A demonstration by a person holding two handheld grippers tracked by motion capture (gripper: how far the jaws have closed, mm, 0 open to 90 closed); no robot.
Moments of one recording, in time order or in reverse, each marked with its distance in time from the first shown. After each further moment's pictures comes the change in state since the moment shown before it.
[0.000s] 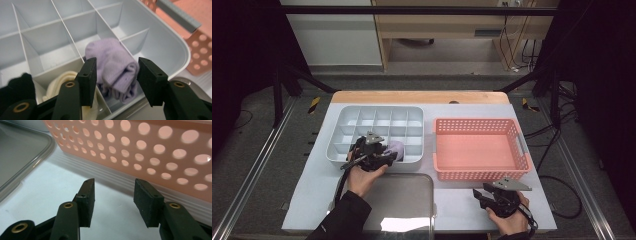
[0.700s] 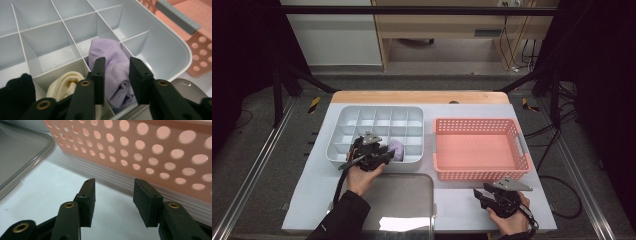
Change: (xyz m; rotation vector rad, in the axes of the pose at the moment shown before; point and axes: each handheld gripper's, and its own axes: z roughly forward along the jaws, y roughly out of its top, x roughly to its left) left arm 0.007 -0.005 0.002 -0.021 -0.033 -0.015; right arm 0.000 0.000 -0.001 -0.002 0.000 -0.002
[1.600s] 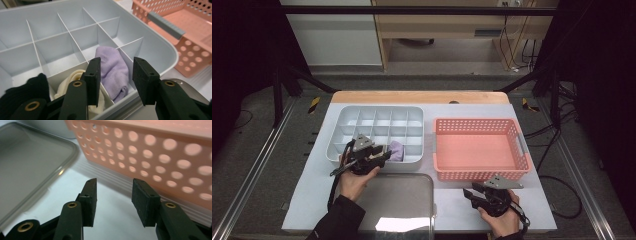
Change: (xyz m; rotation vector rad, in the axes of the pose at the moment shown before) left arm 0.001 -0.010 -0.027 -0.105 0.001 0.046; right arm 0.021 0.012 0.009 -0.014 0.098 -0.016
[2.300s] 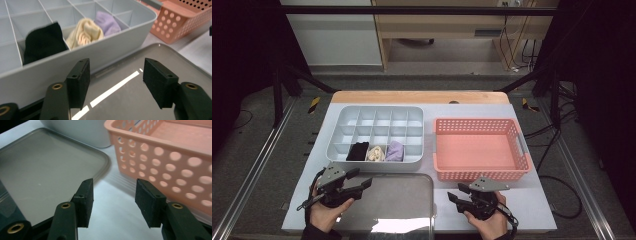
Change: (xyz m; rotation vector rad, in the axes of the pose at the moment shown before) left arm 0.010 -0.070 -0.066 -0.018 -0.059 -0.005; right arm 0.038 0.014 0.007 -0.025 0.086 -0.050
